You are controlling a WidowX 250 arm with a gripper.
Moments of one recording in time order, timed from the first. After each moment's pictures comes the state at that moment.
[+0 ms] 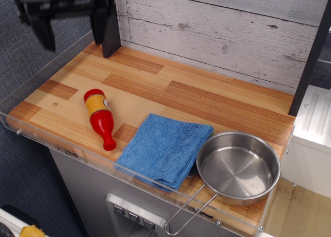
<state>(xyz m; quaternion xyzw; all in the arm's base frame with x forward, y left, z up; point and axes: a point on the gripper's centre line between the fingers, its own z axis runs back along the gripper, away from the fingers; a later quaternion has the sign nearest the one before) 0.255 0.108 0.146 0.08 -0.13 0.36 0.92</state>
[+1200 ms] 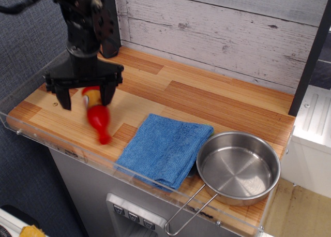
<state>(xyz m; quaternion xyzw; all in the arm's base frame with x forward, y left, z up) 0.254 0.122 0.032 0.13 -0.07 0.38 0.91</state>
